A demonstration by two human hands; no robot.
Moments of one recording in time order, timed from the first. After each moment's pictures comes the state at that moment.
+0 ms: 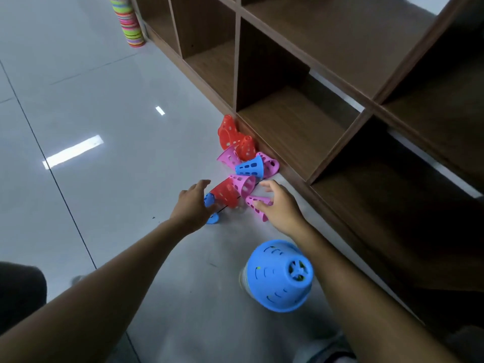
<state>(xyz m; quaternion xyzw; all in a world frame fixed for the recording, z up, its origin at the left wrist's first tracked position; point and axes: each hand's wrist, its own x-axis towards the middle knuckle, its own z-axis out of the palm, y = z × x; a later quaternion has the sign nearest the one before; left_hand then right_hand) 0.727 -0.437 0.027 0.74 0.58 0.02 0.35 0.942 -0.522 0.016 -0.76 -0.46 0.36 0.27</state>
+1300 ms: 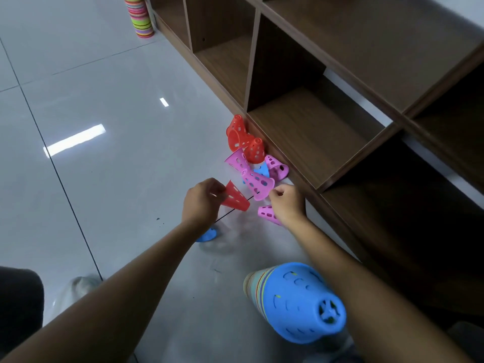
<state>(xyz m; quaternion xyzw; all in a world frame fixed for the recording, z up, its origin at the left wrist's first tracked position) 0.740 -0.425 0.017 0.66 0.61 0.20 0.39 0.933 -0.479 0.005 -0.84 -0.36 0.31 0.27</state>
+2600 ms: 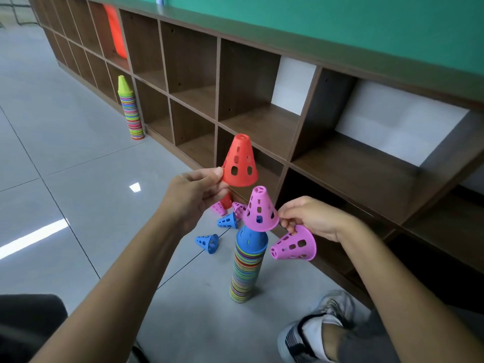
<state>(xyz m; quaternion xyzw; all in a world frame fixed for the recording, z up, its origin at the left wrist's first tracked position) 0.683 -0.558 0.313 0.44 0.33 0.37 0.75 0.921 -0.678 0.299 -0.70 -0.43 0.47 0.32</state>
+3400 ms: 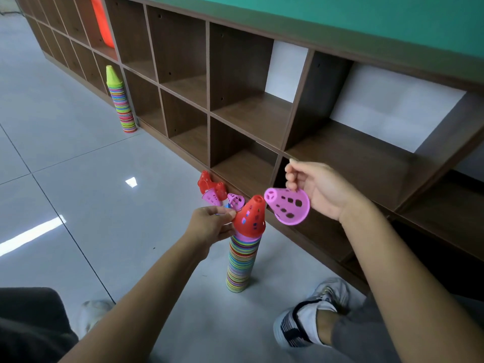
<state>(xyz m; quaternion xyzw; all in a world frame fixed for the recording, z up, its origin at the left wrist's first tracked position) 0.716 -0.591 0.233 0.48 0.46 0.24 0.71 0.935 -0.683 0.325 -0.58 -0.32 0.49 0.56</state>
